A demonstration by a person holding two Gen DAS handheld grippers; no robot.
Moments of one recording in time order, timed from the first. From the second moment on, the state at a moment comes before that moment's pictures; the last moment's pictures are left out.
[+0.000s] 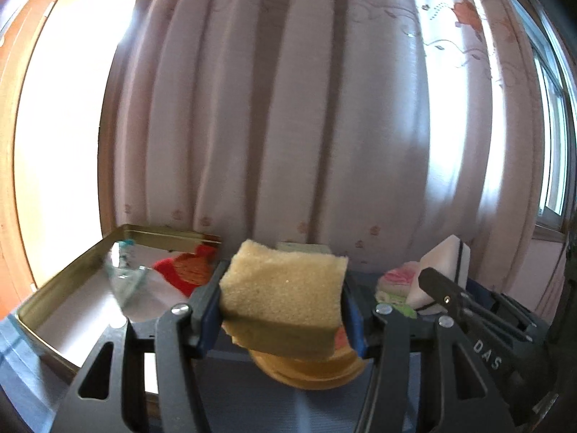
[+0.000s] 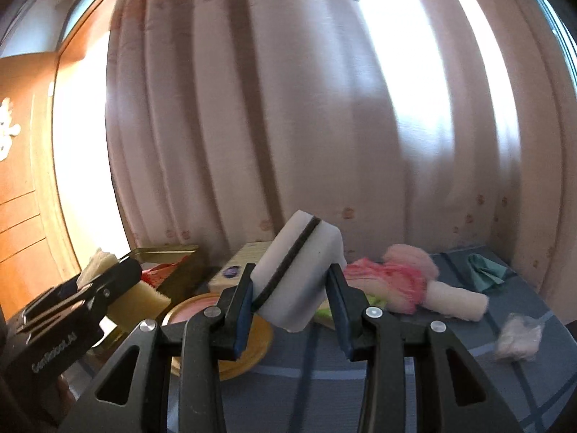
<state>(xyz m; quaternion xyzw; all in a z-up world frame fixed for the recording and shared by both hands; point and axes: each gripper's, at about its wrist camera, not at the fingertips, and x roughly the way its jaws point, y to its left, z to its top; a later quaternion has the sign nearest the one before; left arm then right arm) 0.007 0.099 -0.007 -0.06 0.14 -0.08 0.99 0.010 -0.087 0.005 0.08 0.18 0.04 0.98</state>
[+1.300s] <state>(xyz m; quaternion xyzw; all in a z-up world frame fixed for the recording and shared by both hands) 0.042 0.254 -0.007 -0.10 0.18 0.08 0.98 0.090 0.089 0.041 0.05 0.21 0.20 0.96</state>
